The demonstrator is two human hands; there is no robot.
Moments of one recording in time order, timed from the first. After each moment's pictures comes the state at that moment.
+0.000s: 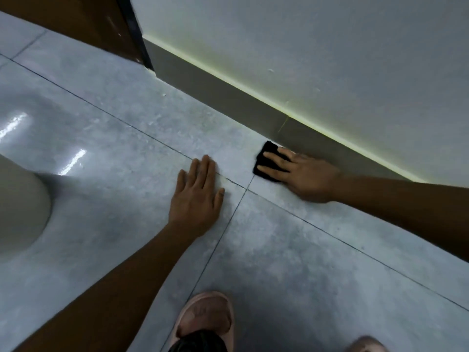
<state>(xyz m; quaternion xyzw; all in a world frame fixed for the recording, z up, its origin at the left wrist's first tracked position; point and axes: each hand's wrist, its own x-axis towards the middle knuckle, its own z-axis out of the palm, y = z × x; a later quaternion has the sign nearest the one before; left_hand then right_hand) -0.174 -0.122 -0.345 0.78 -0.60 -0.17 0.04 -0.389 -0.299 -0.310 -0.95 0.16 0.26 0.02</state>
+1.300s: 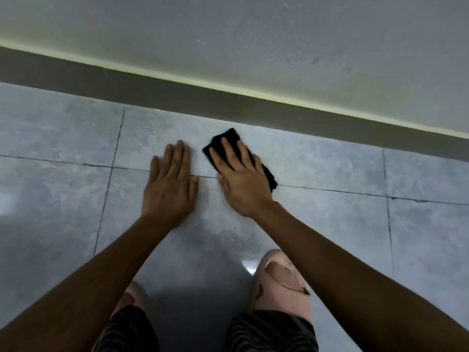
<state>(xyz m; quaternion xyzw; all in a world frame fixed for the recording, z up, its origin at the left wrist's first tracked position) -0.337 -0.148 -0.346 0.65 -0.74 -0.17 0.03 -0.512 -0.173 -0.331 -0.81 0.56 0.06 0.13</state>
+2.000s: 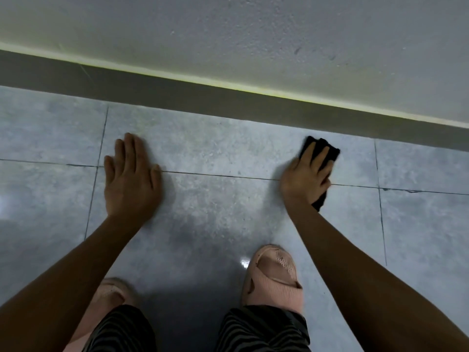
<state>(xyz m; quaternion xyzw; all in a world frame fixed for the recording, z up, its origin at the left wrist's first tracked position) -0.317 -0.152 -0.348 0.73 -0.66 -0.15 0.03 -0.609 -0.173 -0.337 -0.42 0.90 -0.01 0.11</state>
